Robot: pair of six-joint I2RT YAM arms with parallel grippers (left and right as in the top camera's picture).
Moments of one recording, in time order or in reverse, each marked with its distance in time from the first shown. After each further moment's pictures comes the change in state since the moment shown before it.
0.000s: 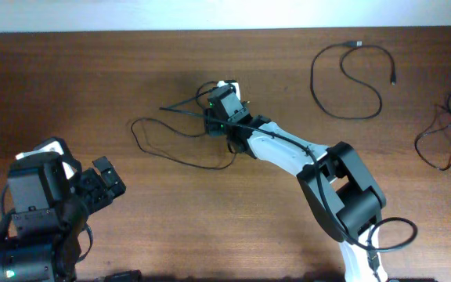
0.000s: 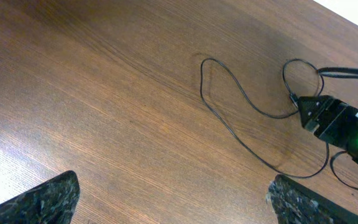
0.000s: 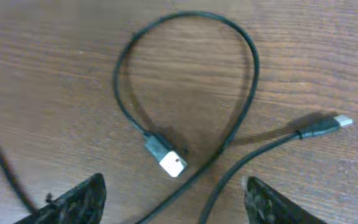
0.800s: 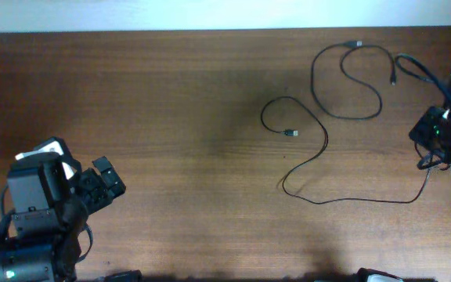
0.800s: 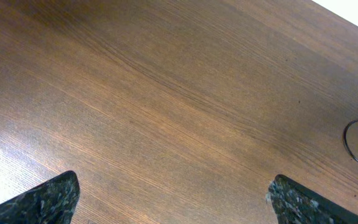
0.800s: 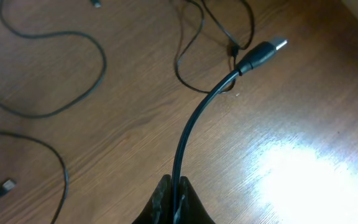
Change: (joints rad) left arm 0.000 0.000 0.000 0.000 0.000 0.000; right arm -0.883 -0.802 0.011 -1.071 0.122 -0.071
